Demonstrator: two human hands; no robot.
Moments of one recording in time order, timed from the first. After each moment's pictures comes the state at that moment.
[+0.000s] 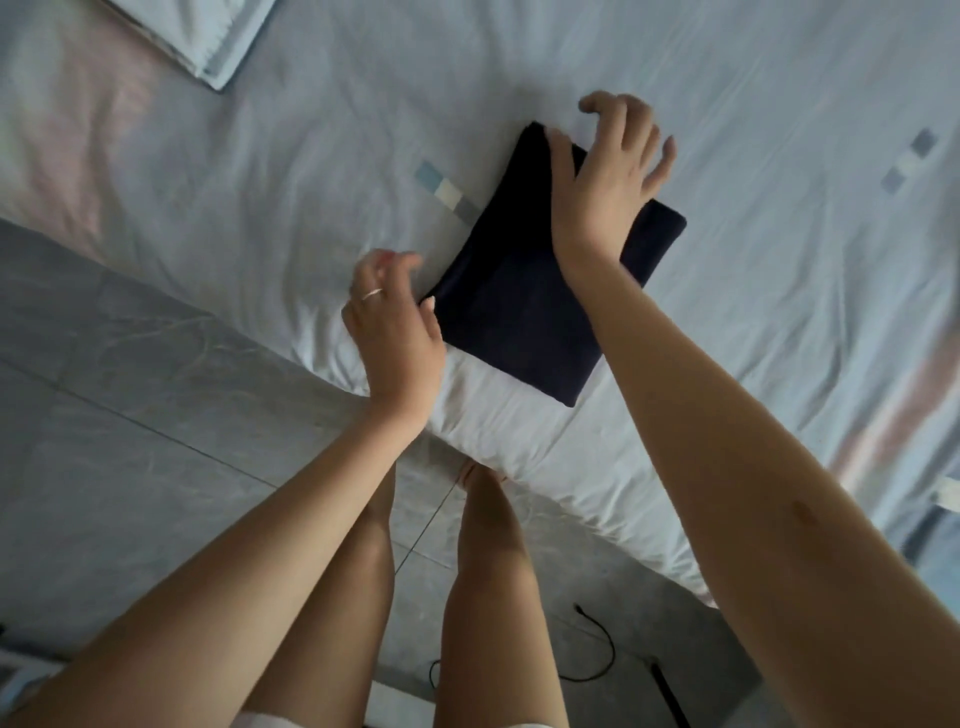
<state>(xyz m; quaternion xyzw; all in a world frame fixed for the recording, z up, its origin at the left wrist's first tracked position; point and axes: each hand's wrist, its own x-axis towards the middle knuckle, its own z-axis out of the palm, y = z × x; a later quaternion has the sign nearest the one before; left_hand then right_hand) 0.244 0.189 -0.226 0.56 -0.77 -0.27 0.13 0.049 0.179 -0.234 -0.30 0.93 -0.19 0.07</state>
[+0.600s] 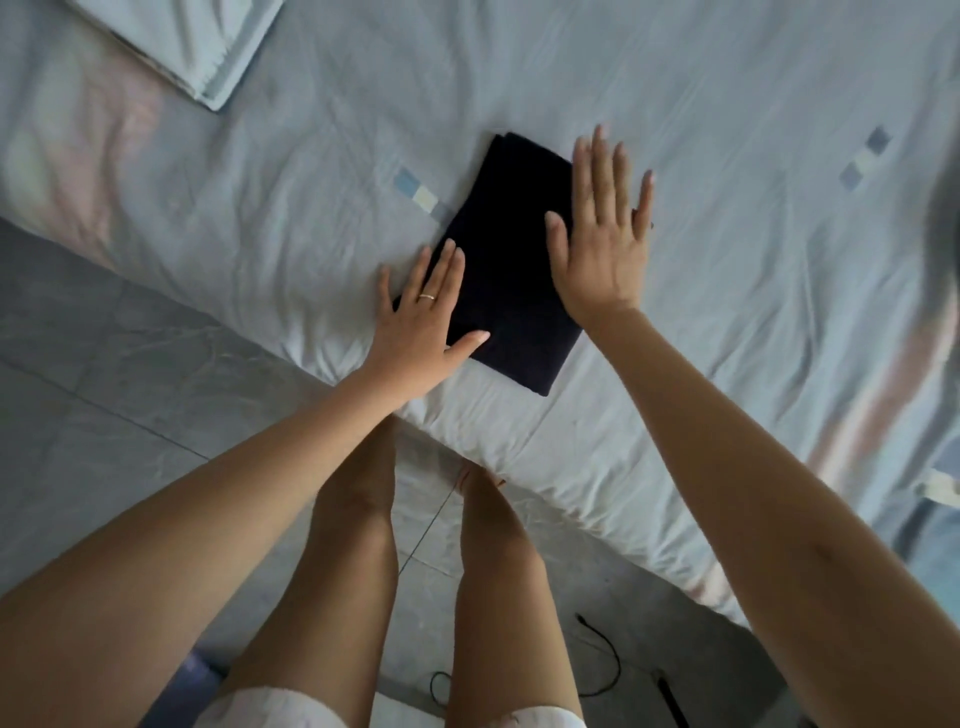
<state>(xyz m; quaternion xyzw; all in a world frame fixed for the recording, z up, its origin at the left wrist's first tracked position) 0.238 0.186 -0.244 0.31 -0.90 -0.24 -0.18 0.039 0.251 -0.229 -0.46 0.89 -0.04 0.06</state>
